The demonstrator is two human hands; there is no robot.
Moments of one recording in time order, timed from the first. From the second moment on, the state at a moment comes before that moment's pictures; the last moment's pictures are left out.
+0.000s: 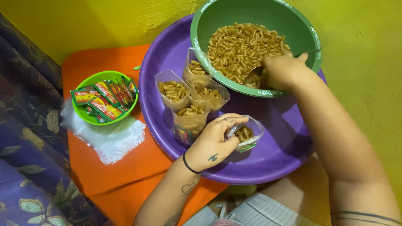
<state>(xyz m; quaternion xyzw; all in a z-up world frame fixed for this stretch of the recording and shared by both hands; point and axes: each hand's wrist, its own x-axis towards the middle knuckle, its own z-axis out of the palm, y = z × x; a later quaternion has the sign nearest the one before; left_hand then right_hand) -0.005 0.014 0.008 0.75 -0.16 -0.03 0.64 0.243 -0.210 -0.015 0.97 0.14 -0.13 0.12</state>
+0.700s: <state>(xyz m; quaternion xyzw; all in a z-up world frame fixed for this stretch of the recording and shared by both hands) -0.003 0.013 0.003 0.75 -0.19 -0.01 0.63 0.208 -0.188 0.026 0.93 0.25 -0.01 0.25</state>
